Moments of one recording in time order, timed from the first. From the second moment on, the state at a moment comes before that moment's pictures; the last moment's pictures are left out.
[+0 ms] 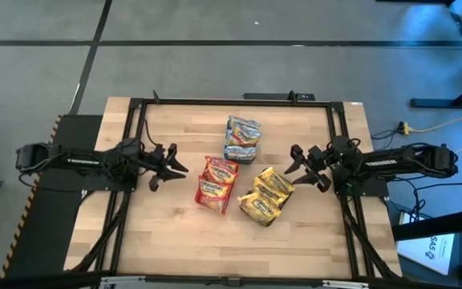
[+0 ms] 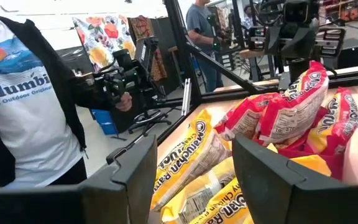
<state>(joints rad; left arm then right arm) 0.20 0.68 0.01 0.70 0.47 -0.29 -0.34 0.98 0.01 1.10 -0.86 0.36</state>
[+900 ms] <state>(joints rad) 0.22 0.68 0.01 0.69 0.30 -0.44 -0.32 0.88 0.01 0.70 -0.66 0.31</state>
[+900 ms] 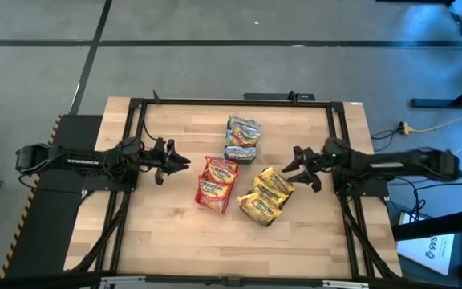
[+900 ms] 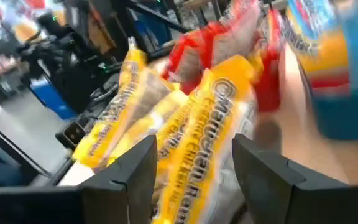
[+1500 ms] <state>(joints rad) 0.22 0.68 0.01 0.69 0.30 -0.44 -0.08 0.13 0.01 0.09 -0.55 0.10</state>
